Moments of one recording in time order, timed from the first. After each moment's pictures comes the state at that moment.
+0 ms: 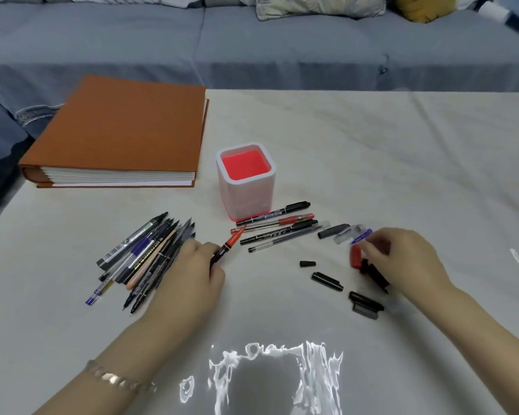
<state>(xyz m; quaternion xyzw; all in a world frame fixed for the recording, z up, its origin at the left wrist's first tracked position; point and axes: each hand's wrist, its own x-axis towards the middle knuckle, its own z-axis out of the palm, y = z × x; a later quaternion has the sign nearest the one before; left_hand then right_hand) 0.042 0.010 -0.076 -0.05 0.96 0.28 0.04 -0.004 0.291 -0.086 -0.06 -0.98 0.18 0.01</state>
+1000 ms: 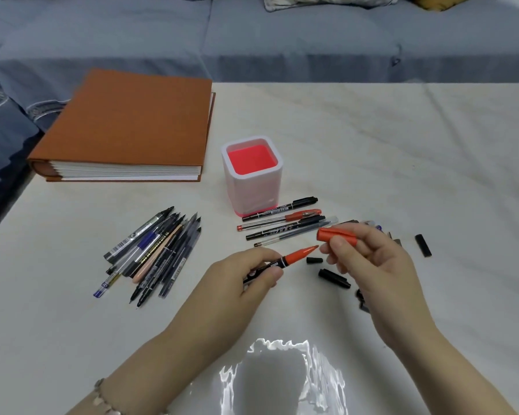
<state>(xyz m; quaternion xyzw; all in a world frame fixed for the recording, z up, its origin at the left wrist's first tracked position) 0.065 0.042 -0.041 0.04 0.85 0.51 0.08 0.047 0.216 -0.042 -0.05 -0.69 0.72 -0.02</state>
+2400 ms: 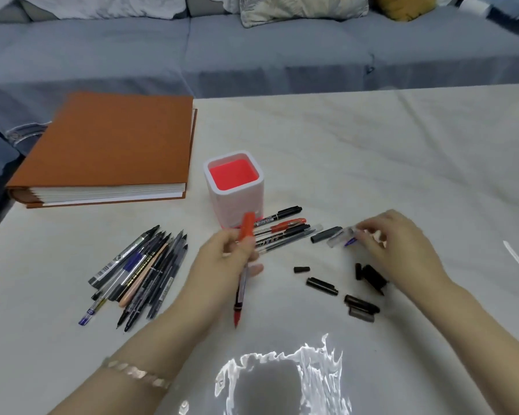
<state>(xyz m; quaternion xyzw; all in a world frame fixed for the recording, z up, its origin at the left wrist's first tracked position) 0.023 0.056 -0.049 -0.14 0.69 0.70 0.08 -0.007 0.292 -0.072 0.01 -0.97 0.24 0.05</state>
